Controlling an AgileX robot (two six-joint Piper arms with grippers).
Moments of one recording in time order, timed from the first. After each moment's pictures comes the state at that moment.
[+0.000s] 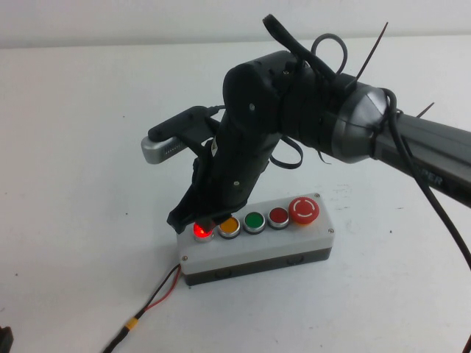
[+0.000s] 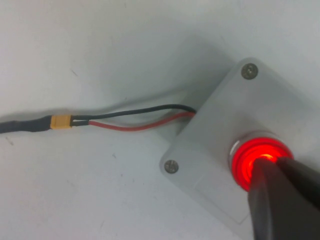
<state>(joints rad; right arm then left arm) 0.80 2.08 -1.89 0.19 1.13 -0.06 -0.14 -0.01 0.03 0.07 0.39 0.03</state>
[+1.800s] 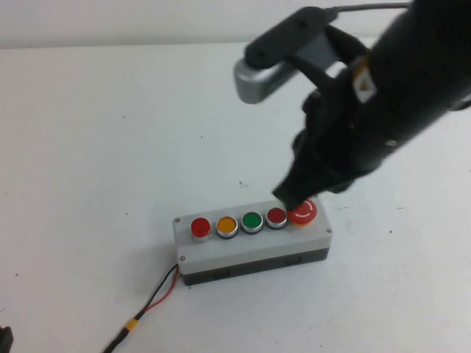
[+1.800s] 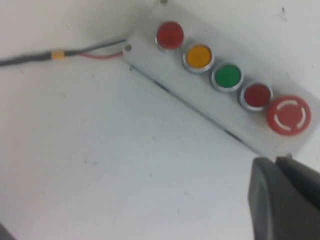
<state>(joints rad) 0.80 1.55 -1.64 0.01 1.23 0.01 -0.14 -0.01 0.03 0.07 0.39 0.03</state>
